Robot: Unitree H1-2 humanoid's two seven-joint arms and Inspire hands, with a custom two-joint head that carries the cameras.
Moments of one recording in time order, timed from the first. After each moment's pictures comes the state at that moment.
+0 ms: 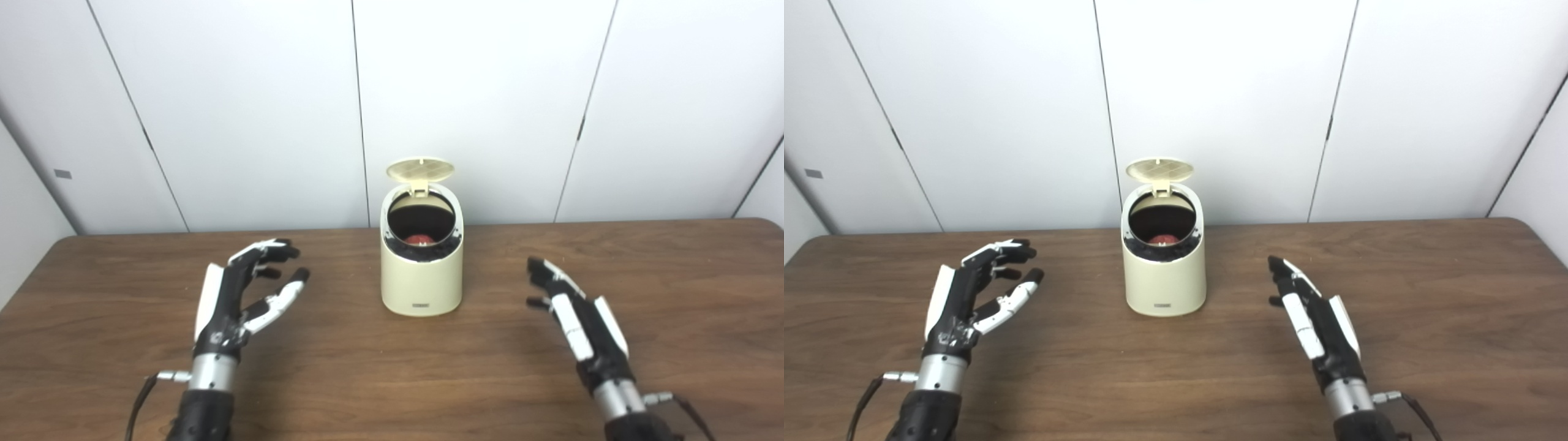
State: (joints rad) left arm -0.15 0.19 0.04 -0.09 0.14 0.02 0.07; right arm -0.20 -0.15 0.00 -0.06 -0.12 0.03 0.00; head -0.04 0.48
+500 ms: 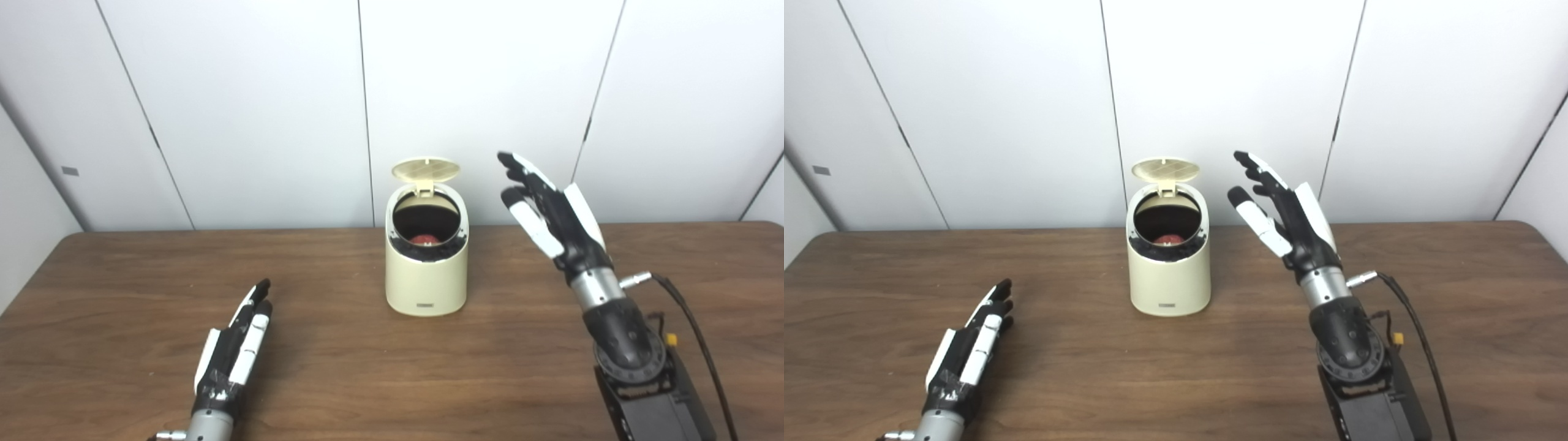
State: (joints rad) left arm -0.04 0.13 0.06 -0.07 -0.05 0.06 -0.03; right arm -0.51 -0.19 0.09 -0.05 -0.31 0.11 0.02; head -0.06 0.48
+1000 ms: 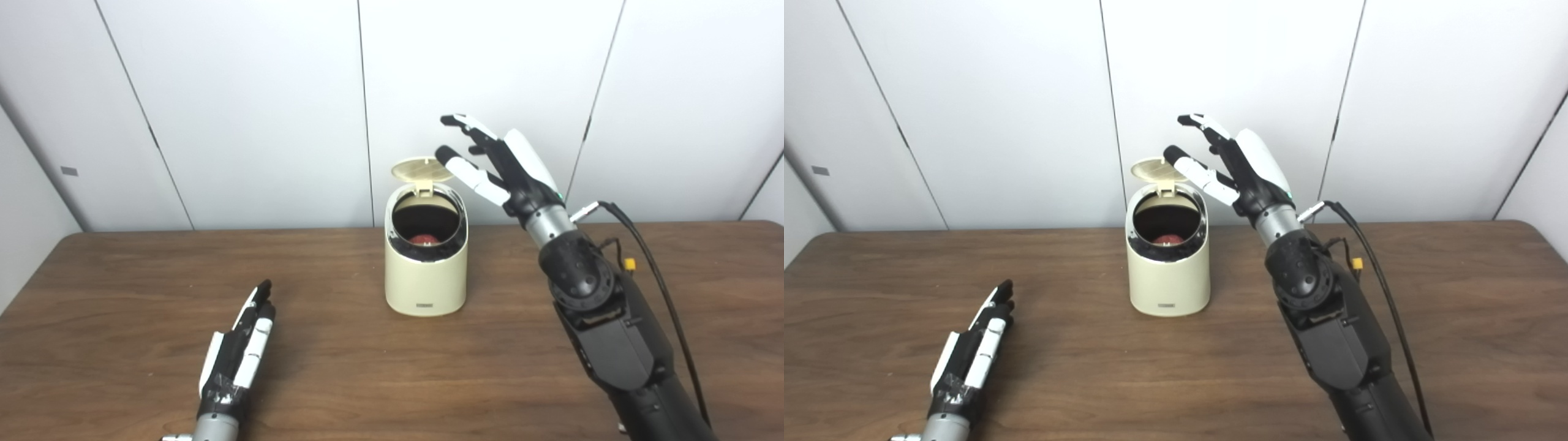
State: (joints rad) left arm -0.04 0.12 0.05 -0.05 -0.02 0.02 -0.02; right arm -0.72 -0.19 0.21 0.09 -0.47 0.20 0.07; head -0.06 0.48
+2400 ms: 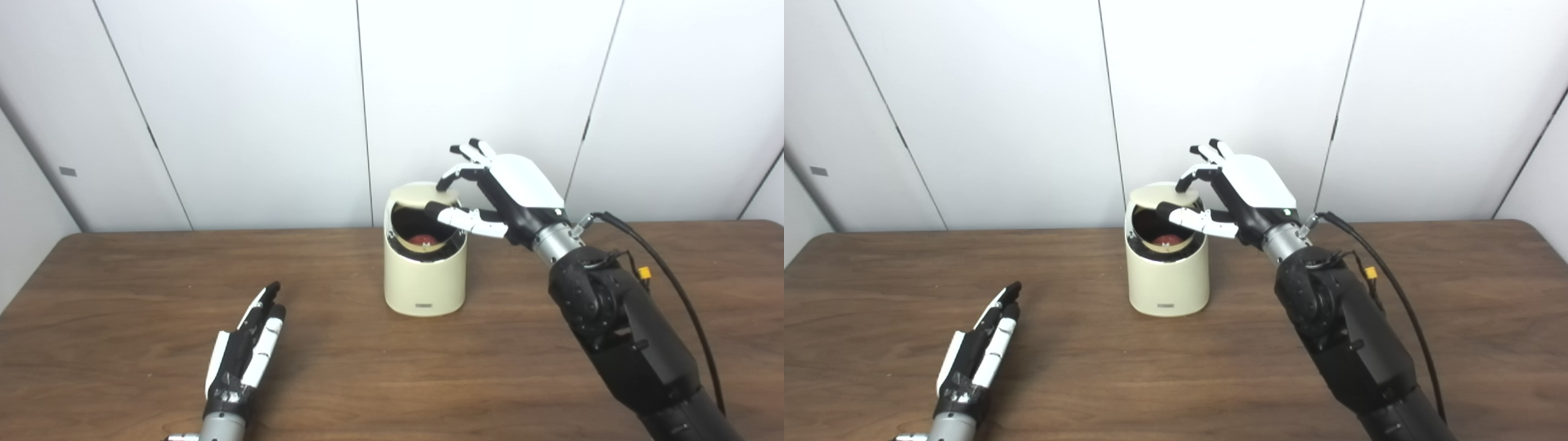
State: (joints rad) left arm -0.04 0.10 0.04 -0.08 0.03 0.07 0.01; right arm -0.65 -0.30 0.32 -0.01 -0.75 0.19 0.18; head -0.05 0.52
